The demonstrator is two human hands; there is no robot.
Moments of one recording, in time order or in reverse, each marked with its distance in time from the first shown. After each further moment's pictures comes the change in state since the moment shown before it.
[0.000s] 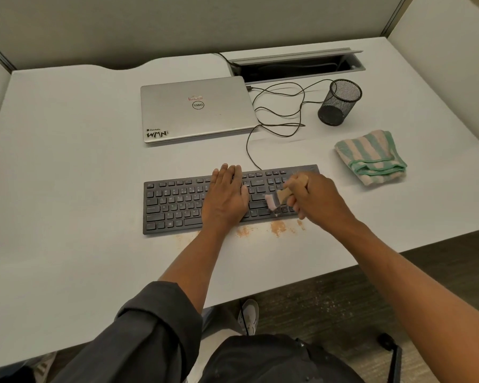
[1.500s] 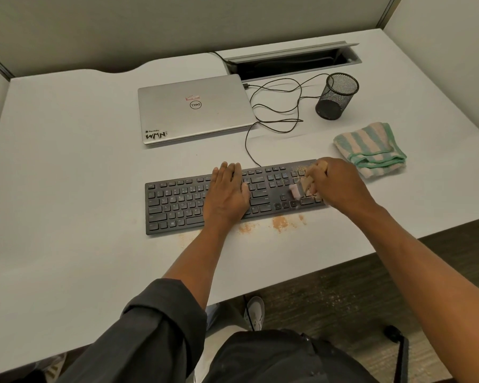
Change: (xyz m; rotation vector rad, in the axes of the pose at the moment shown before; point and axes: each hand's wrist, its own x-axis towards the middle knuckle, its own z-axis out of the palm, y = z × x) left_hand -0.001 0.002 -0.002 -0.022 0.025 0.002; right_hand 0.015 0.017 -0.026 -0.155 0.109 0.077
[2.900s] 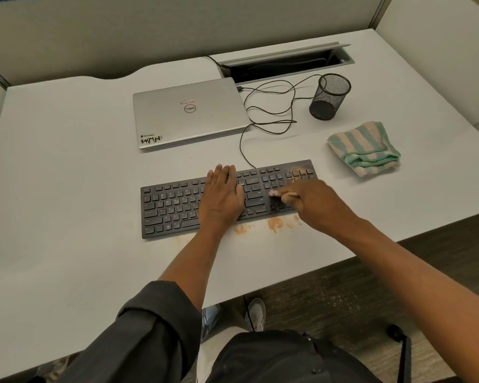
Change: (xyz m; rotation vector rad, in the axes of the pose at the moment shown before) left_hand 0.000 0.001 0.002 0.028 0.003 0.003; right_hand -0.025 0.012 0.023 -0.042 -0.216 -0.329
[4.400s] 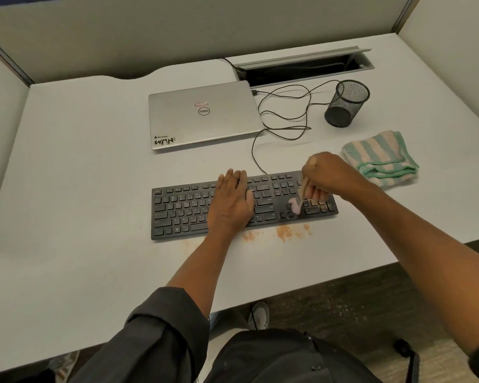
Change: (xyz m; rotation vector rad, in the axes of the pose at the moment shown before) left_hand 0.001 -0.002 -0.001 0.001 -0.015 -0.011; right_hand 0.072 -0.005 -0.043 0.159 -0.121 0.349
